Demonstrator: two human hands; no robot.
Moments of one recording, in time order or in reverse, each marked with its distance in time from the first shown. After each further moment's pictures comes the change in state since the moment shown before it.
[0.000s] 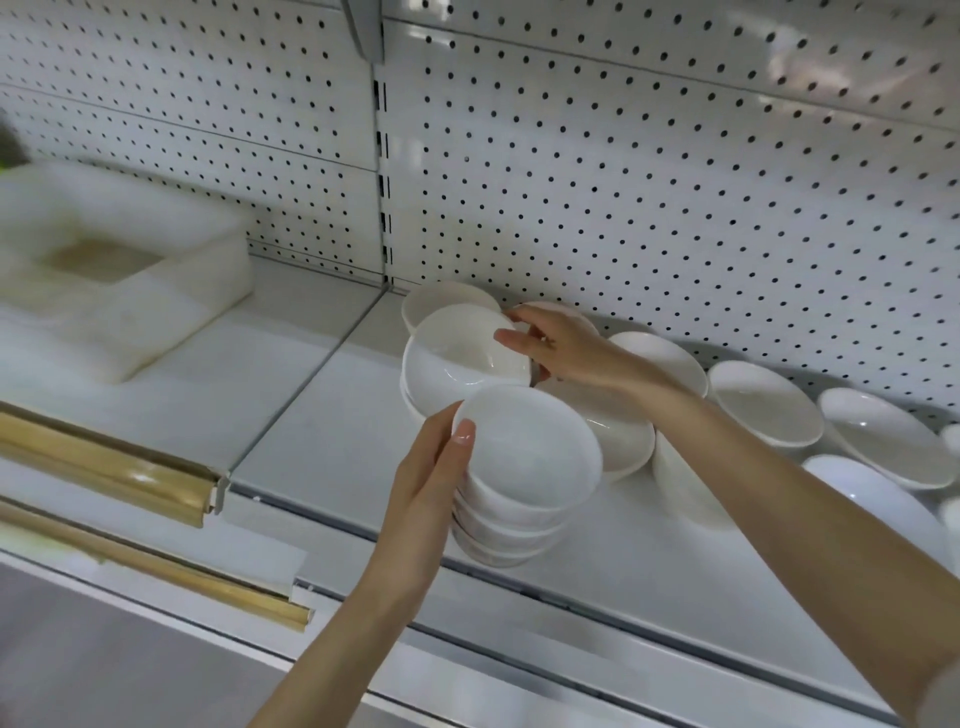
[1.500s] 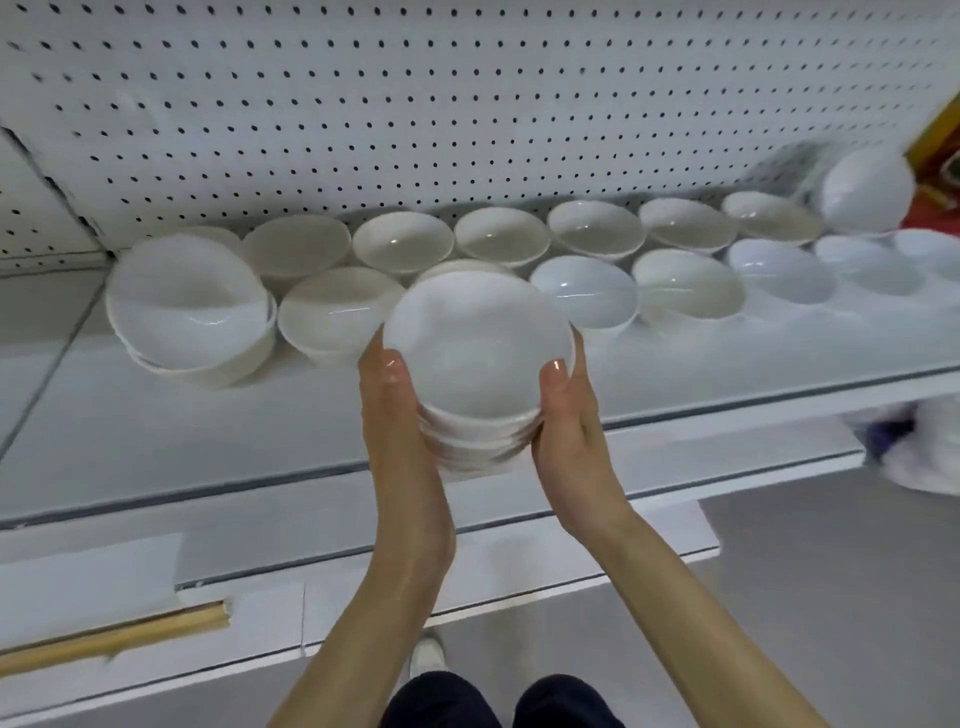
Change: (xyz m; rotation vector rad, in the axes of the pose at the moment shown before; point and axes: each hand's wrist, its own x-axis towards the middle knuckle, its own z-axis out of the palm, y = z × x) left_hand -0.089 -0.020 0.141 -0.170 -0.124 0.005; right_hand -0.297 -0.014 0.038 1.001 0.829 0.112
